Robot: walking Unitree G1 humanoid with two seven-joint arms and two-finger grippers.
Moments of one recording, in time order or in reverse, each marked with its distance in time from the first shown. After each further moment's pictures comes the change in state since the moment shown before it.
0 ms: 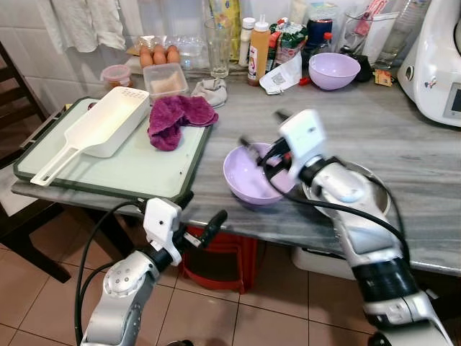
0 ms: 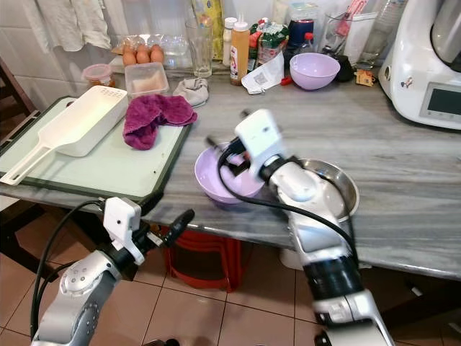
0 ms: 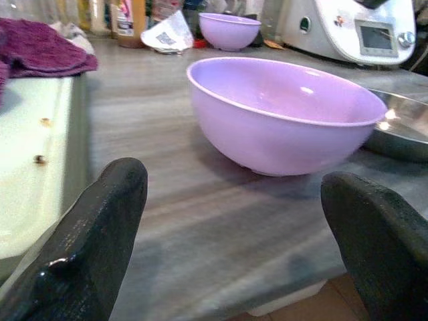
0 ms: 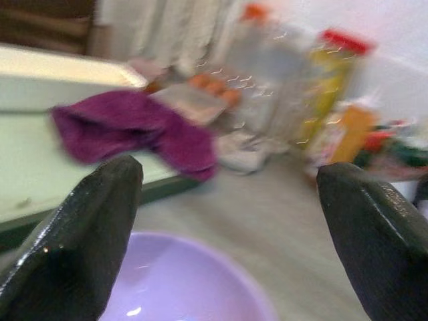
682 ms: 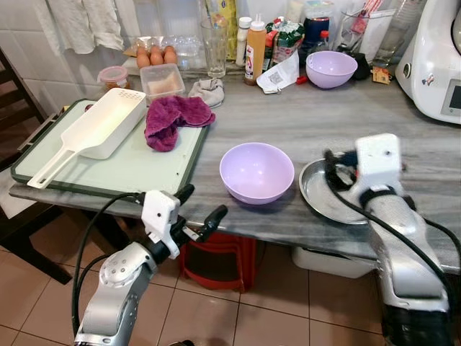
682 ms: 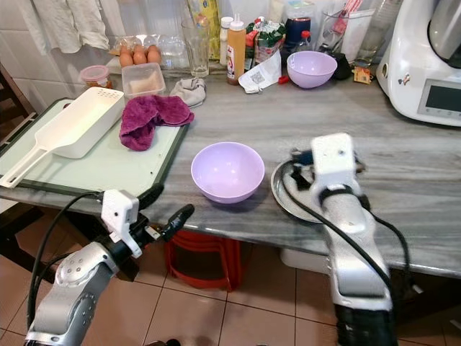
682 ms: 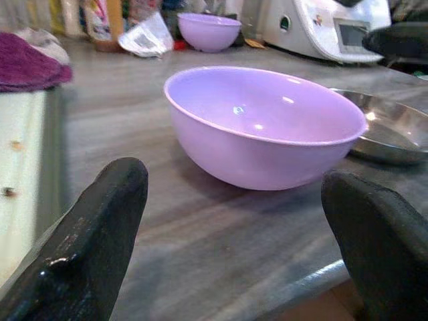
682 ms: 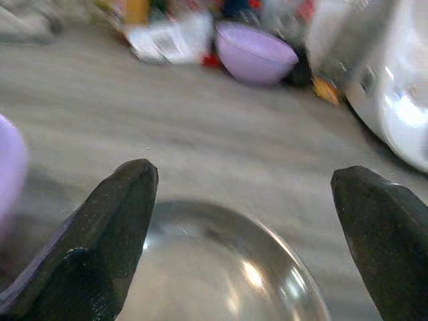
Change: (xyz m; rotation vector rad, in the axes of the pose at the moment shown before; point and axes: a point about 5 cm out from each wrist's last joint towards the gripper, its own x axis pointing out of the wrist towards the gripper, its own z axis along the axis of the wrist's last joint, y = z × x) left arm 0.007 0.000 0.009 -0.017 0.017 -0.092; right arm -0.079 -0.044 -0.042 0.044 0.384 -0.555
